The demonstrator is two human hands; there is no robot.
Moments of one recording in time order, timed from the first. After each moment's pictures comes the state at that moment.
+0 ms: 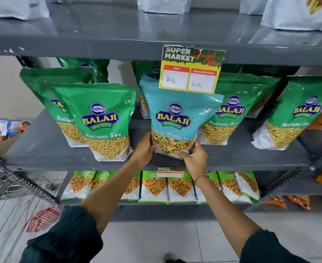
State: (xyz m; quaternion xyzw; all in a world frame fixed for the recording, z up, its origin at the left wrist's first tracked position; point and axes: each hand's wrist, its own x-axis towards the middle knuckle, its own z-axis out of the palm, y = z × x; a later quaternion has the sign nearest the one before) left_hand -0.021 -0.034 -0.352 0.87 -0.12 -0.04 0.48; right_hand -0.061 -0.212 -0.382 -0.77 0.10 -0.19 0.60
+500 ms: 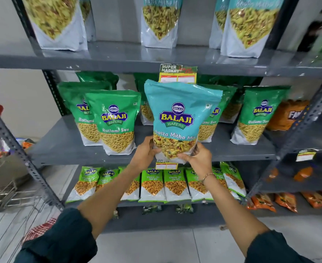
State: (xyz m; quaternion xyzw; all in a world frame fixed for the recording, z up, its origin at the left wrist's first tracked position) left_hand -0.138 -0.014 -0.300 0.86 -0.18 0.01 0.48; right_hand -0.181 -0.212 -0.316 -0.79 0.05 -0.19 0.59
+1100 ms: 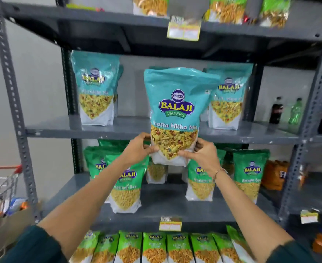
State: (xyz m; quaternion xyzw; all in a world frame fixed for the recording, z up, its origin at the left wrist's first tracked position) left_hand -0.174 0.033 -0.075 0.84 -0.25 0.15 0.46; right_hand -0.197 -0.195 -0.099 -0.77 -0.12 -0.28 0.56
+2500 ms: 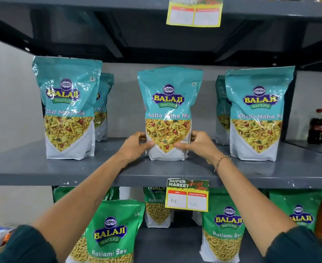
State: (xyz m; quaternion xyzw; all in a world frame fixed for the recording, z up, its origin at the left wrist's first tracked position) left_hand 0.047 0.011 -0.018 0.83 -0.20 0.16 0.49; right_hand 0.024 -0.219 -0.009 -0.81 -0.14 -0.16 0.54
